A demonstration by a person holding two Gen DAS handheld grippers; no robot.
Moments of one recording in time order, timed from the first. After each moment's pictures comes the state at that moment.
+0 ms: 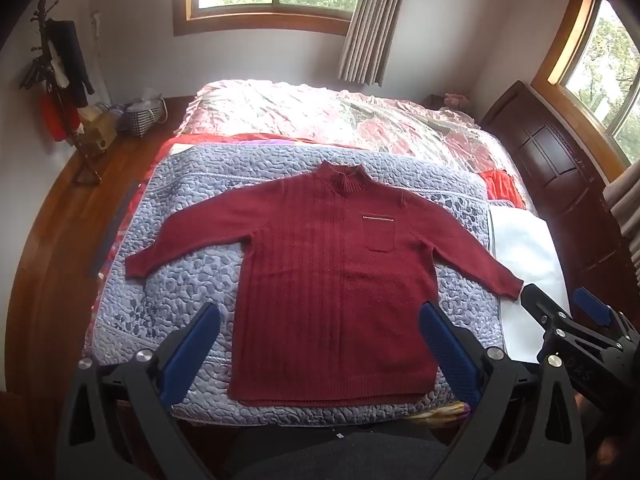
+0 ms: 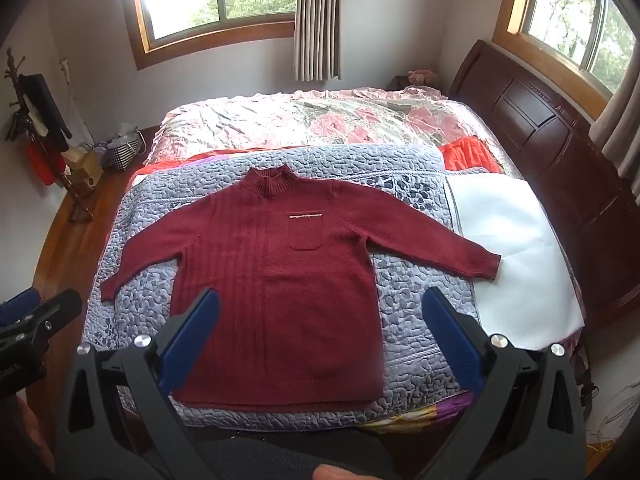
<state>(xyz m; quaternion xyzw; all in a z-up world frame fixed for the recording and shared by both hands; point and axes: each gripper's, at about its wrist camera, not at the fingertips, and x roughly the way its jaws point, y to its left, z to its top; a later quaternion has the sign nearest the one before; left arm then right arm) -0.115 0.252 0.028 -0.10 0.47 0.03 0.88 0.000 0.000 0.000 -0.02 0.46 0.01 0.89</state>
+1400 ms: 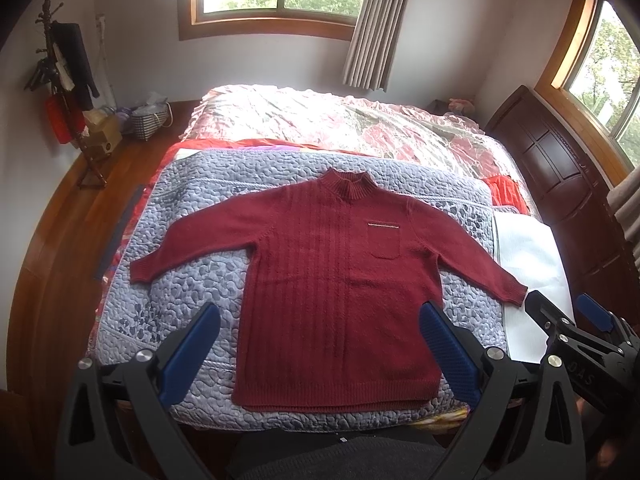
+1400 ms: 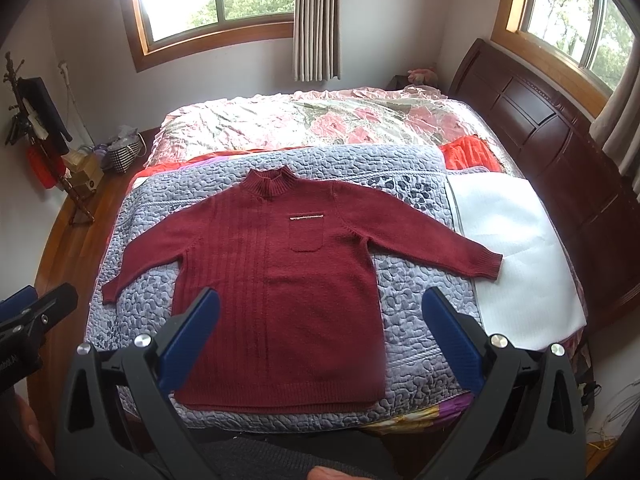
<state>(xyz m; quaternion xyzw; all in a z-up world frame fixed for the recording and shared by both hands) -0.108 0.259 0.037 -0.10 0.46 0.04 0.88 0.000 0.001 -0.001 -0.01 0.46 0.01 0.89</state>
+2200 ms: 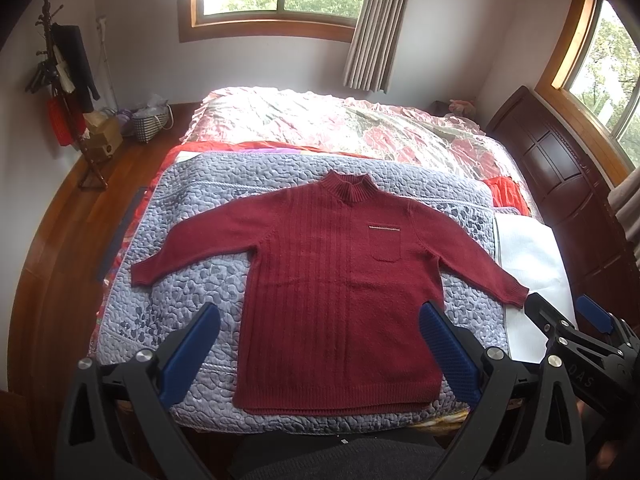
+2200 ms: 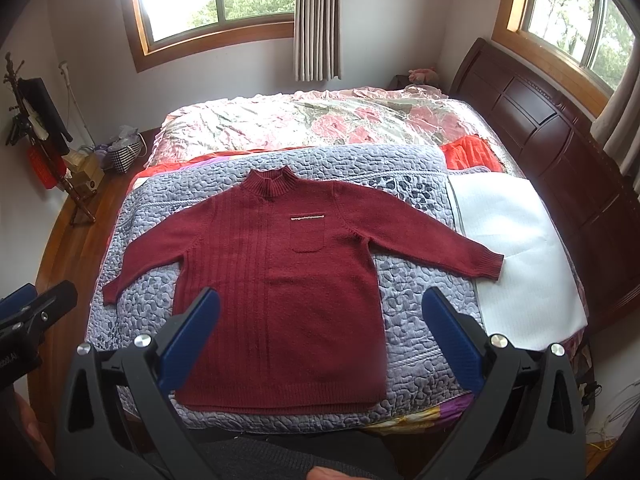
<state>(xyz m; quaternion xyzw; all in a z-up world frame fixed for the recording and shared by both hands) -0.106 0.261 0.038 -0.10 0.46 0.04 0.88 0.002 0.002 0.000 -0.01 0.46 0.01 0.89</state>
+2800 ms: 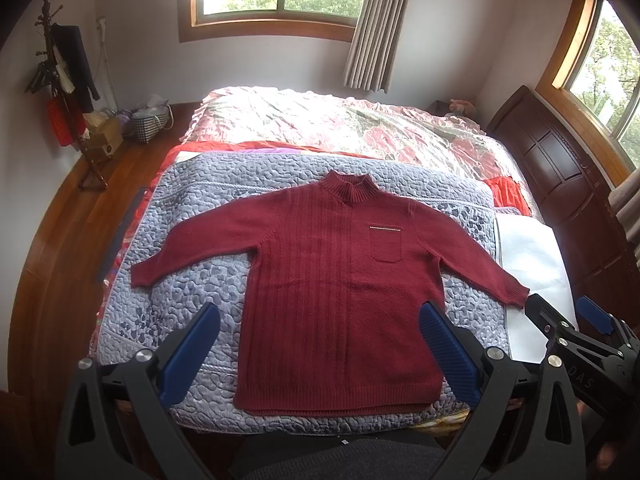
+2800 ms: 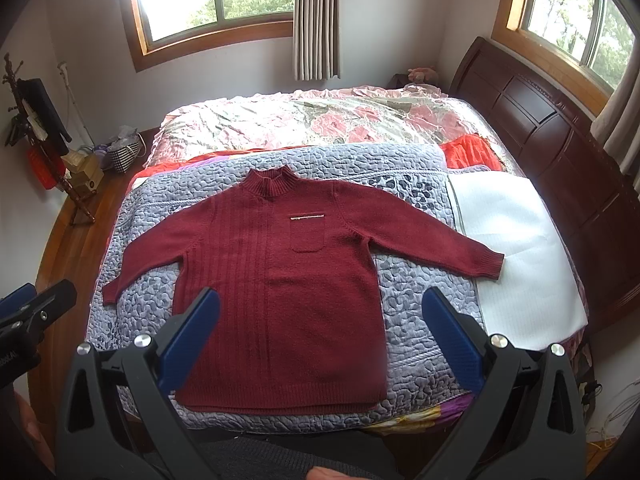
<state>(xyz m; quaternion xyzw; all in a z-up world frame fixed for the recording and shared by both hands) -0.104 0.262 0.037 -0.10 0.46 0.04 0.88 0.005 0.003 -0.003 -0.01 0.46 0.01 0.89</state>
